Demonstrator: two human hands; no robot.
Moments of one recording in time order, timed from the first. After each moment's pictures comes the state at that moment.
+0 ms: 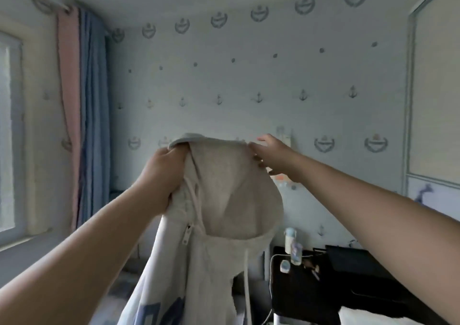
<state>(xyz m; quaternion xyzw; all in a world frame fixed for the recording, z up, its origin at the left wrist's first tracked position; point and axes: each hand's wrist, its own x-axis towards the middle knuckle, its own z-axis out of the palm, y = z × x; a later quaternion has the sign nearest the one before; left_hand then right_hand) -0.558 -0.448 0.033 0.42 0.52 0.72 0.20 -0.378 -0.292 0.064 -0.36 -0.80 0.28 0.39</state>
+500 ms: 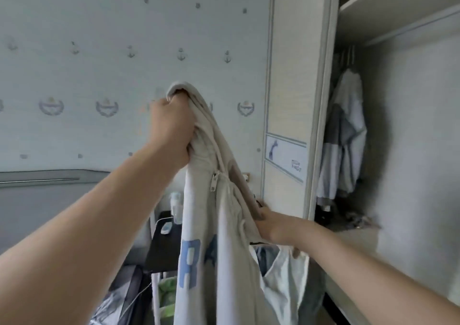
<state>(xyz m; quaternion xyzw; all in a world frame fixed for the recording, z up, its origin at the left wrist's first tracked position) -0.183 -0.314 0.017 0.46 0.37 0.74 0.32 0.018 -0.314 -0.127 -0.60 -0.73 0.29 0.16</state>
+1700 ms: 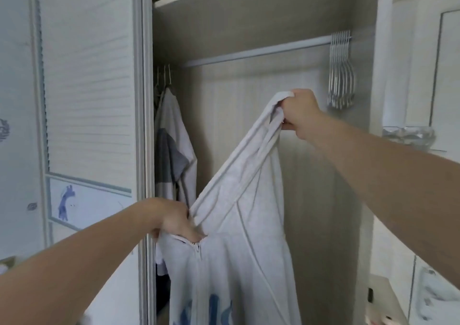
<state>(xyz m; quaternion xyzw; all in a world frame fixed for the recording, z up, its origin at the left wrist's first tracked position) 0.196 0.031 -0.033 0.95 0.25 -0.09 0.15 0.374 -0.175 0.122 -0.65 -0.30 -0.12 0.69</state>
